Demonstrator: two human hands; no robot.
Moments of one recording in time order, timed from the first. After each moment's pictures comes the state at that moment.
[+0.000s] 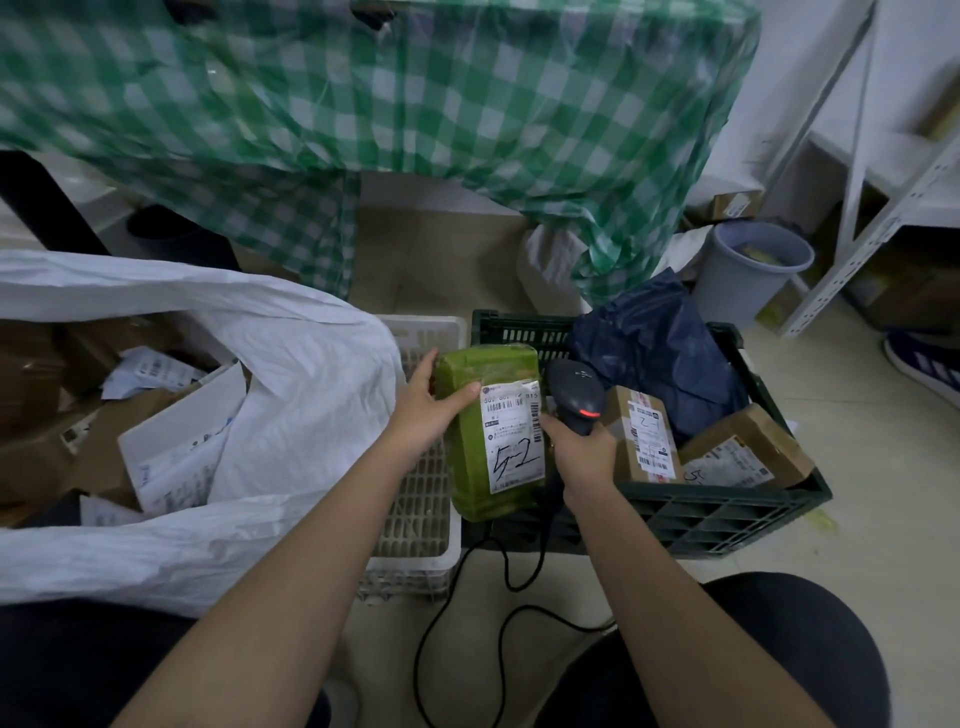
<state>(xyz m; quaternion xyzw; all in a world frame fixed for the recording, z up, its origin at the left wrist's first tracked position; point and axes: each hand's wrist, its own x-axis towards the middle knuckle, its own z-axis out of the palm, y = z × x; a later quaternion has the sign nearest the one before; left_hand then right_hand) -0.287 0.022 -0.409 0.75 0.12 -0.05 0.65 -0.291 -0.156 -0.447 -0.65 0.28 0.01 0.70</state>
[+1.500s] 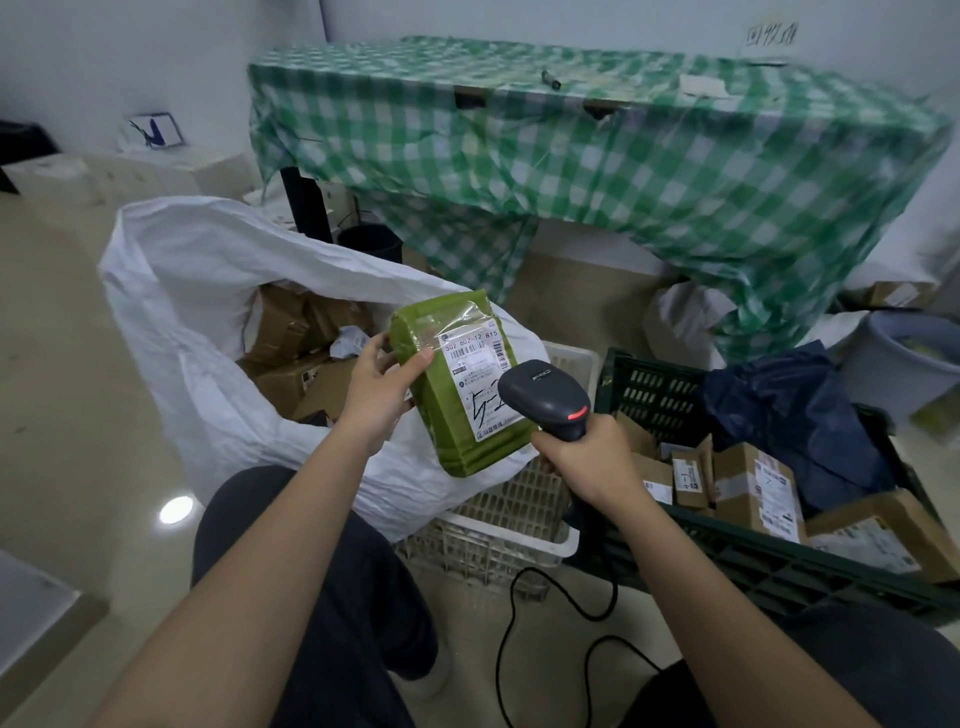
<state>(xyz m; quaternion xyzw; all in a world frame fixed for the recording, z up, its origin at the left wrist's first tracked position) -0.431 0.190 -0.336 0.61 0.22 0.19 0.74 -0.400 -0.036 -0.347 -0.85 -0.11 0.08 0.50</state>
